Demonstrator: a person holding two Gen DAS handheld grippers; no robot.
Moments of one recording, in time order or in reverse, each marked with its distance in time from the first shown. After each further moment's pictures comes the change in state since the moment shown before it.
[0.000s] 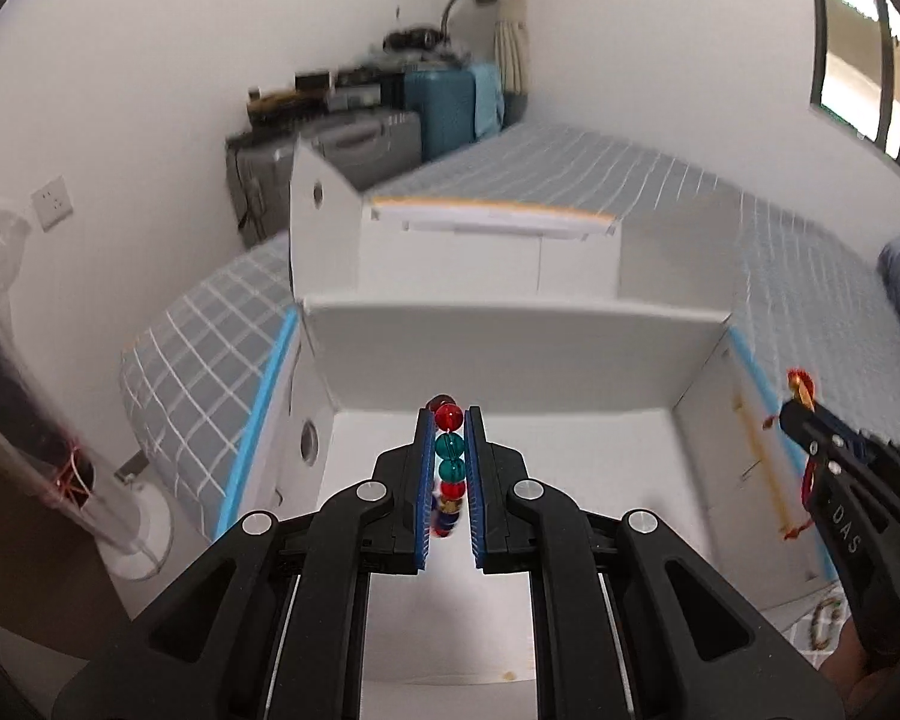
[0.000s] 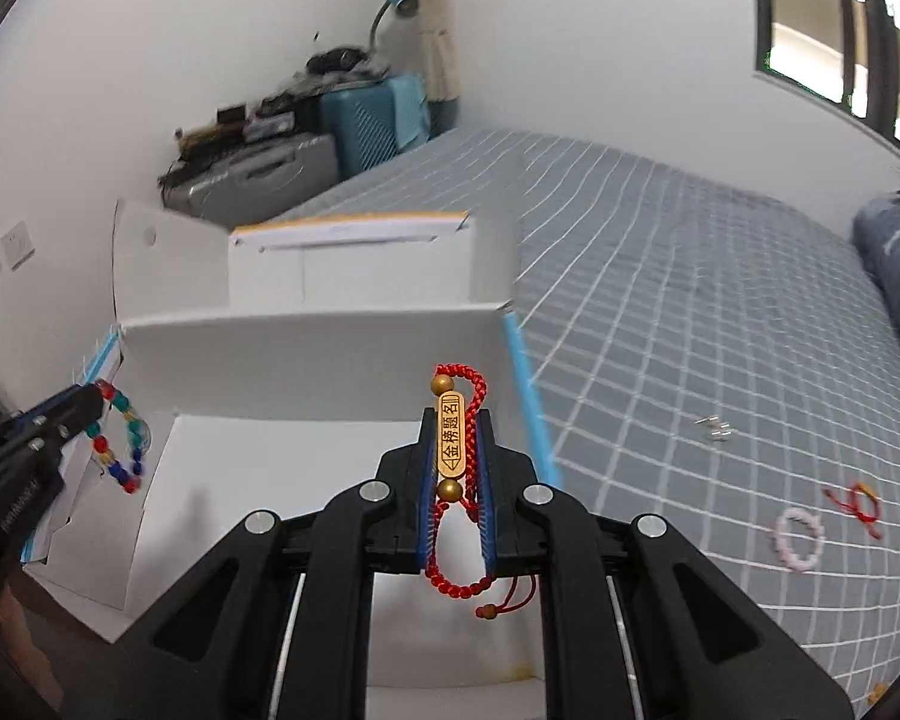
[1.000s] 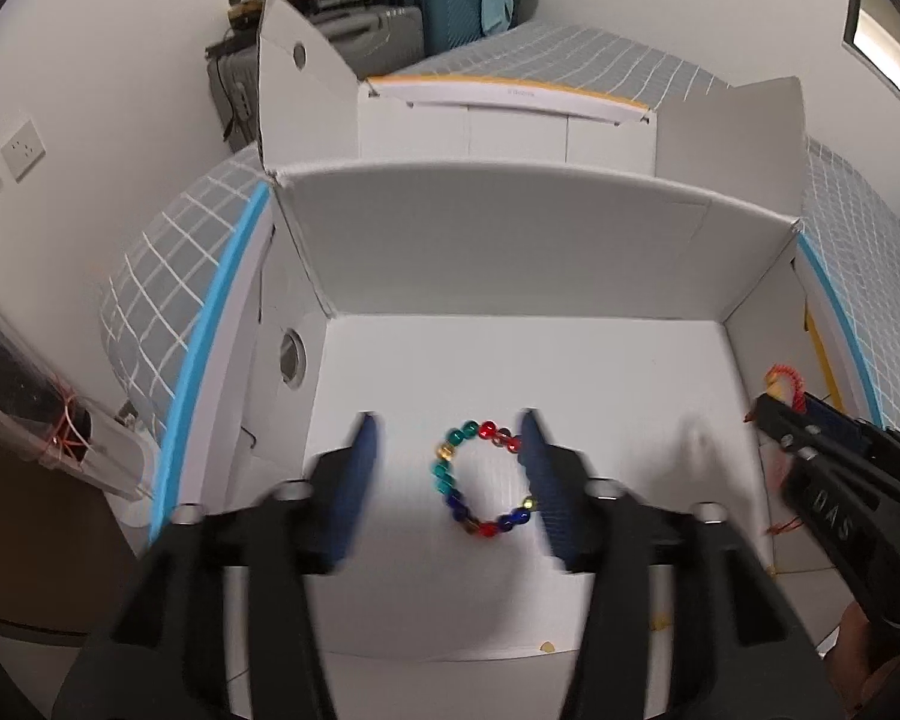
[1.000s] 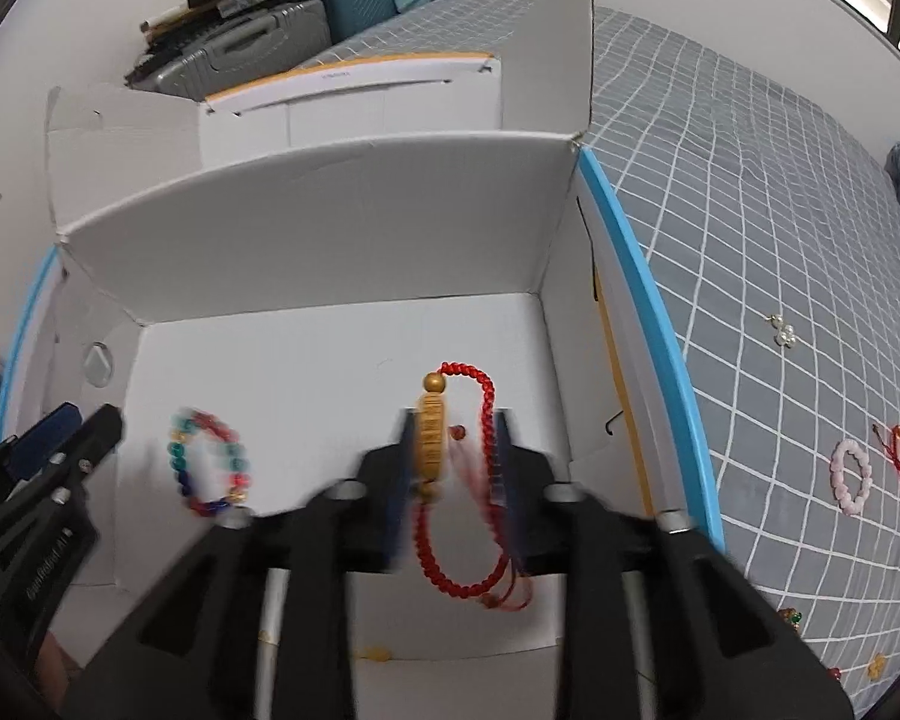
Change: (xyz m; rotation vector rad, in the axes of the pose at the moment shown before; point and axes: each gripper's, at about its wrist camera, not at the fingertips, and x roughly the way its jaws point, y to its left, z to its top) left arm 0.049 0.007 -0.017 0.024 0.206 0.014; right arm 0.065 0.008 -0.006 0.037 0.288 0.017
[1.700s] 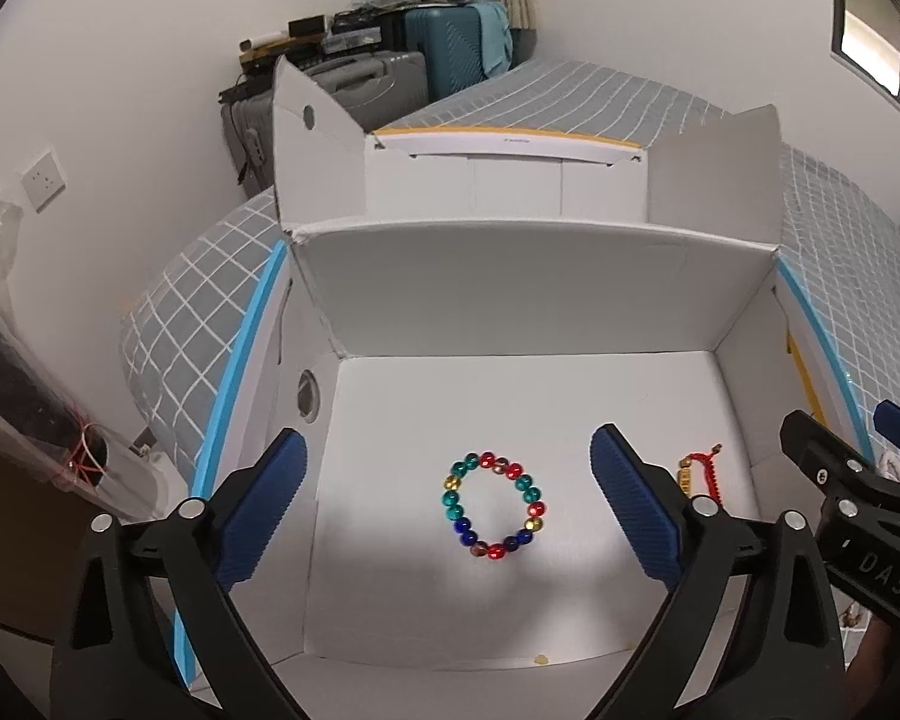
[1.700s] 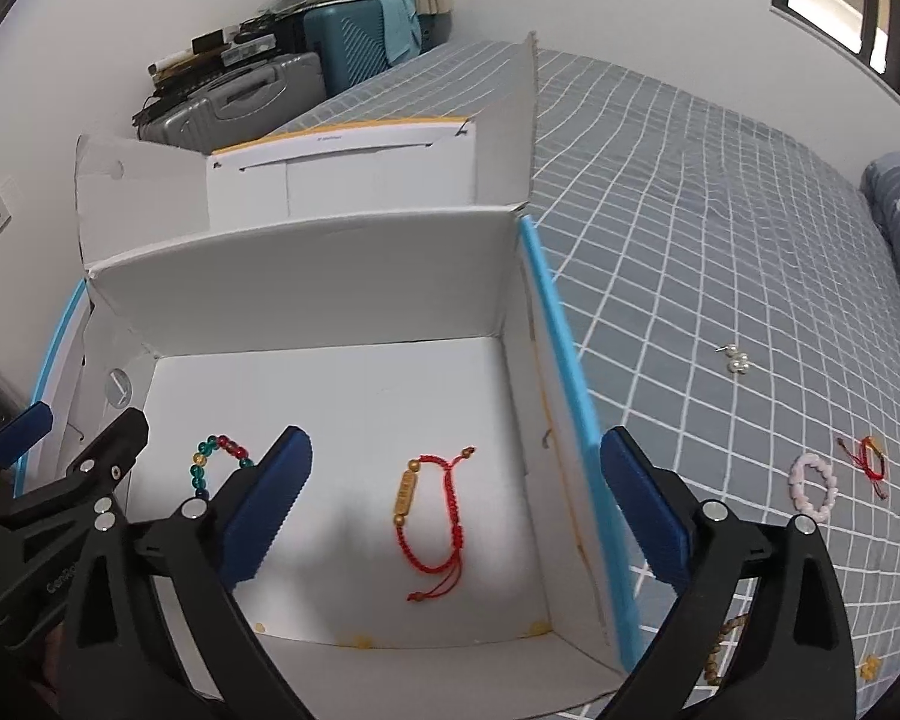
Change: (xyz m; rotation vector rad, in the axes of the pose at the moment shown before) left arm -0.022 -0.009 0.000 0.015 -0.098 0.027; right arm -0.043 -0.016 -0.004 0.009 -0.111 -0.053
